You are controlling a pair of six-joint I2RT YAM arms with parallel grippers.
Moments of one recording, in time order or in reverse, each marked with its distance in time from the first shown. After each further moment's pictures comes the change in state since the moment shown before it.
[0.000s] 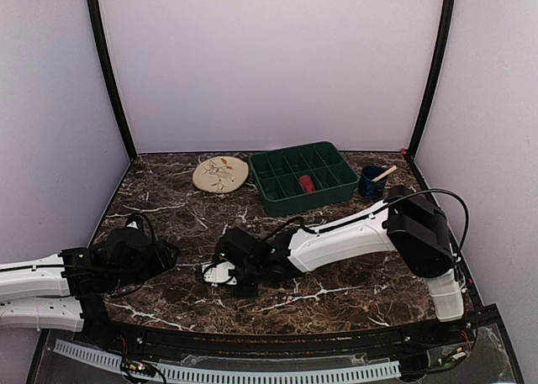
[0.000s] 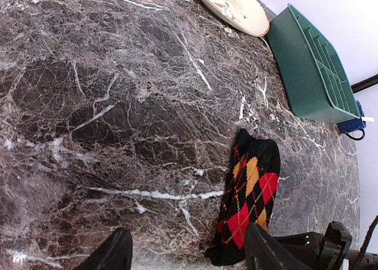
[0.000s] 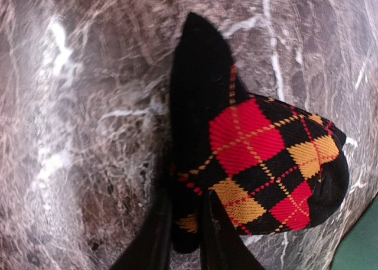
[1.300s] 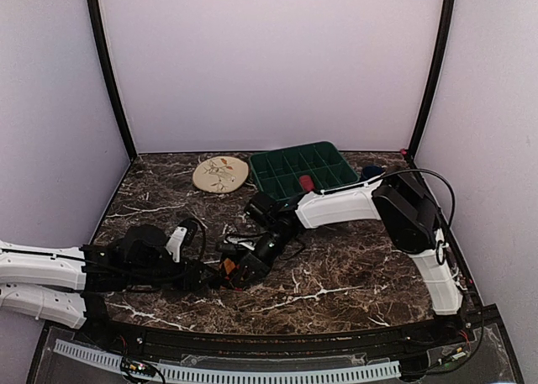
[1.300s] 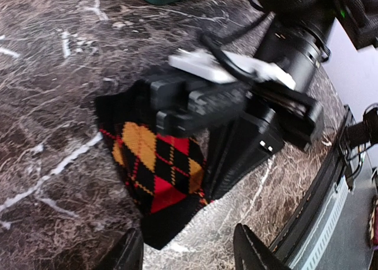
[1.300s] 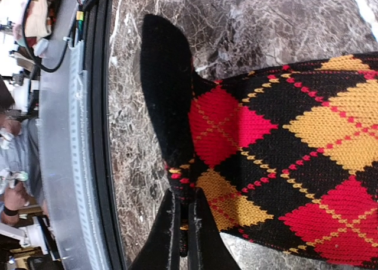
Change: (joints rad) left arm -0.081 0.223 0.030 0.300 0.421 0.472; right arm -0.277 0.106 0.151 -0.307 -0.963 0.410
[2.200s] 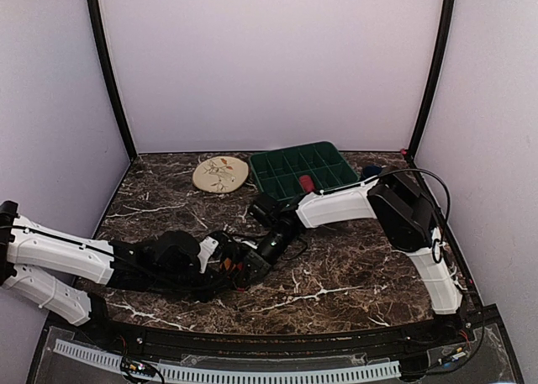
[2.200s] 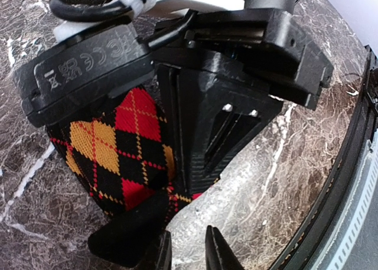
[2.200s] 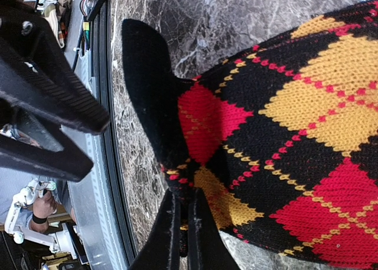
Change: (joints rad) left arm -0.132 0.287 0.144 -0.008 -0.040 0.158; right arm -0.034 0.034 0.000 -0.002 -0.077 0.095
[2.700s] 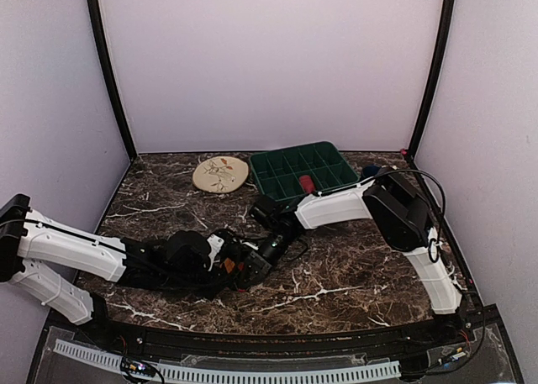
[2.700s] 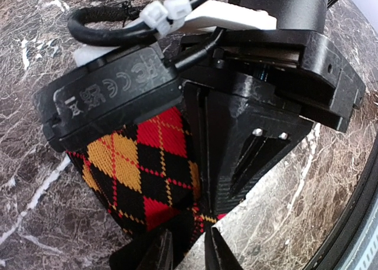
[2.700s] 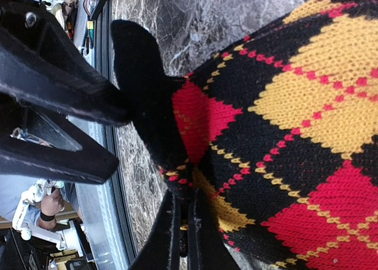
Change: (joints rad) left arm 0.000 0.099 0.048 -0.002 -0.088 0.000; right arm -0.011 0.031 0.006 0.000 -0.047 0.001
